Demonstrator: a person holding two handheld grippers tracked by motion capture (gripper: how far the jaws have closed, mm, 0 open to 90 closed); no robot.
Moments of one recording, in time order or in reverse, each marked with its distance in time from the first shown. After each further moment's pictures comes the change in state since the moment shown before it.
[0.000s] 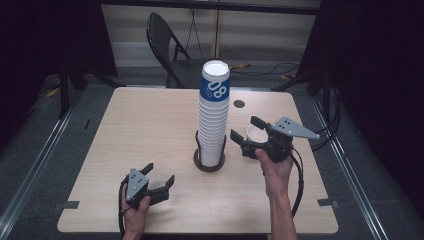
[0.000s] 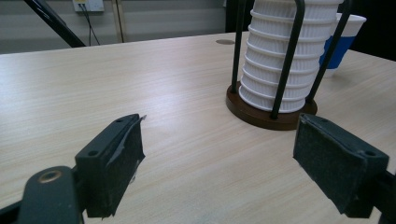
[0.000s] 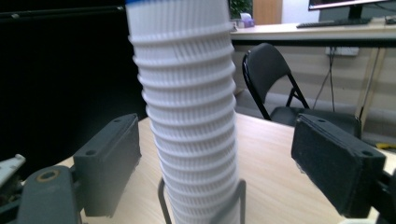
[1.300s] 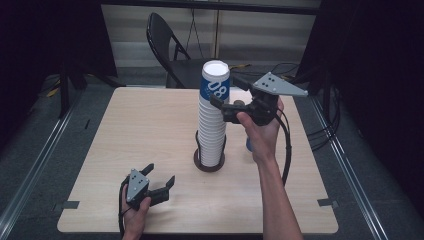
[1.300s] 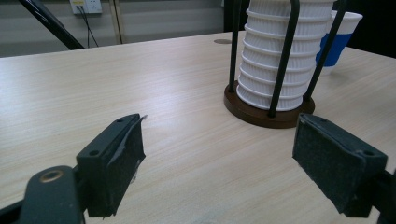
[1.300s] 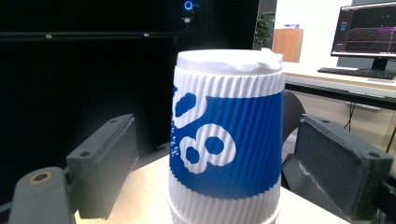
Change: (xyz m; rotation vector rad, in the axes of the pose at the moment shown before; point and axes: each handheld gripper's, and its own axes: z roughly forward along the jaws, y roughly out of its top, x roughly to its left) left arm -0.002 0.000 -0.001 -0.001 -0.004 0.012; right arm 0.022 0.085 0.048 -0.073 0.074 -0.117
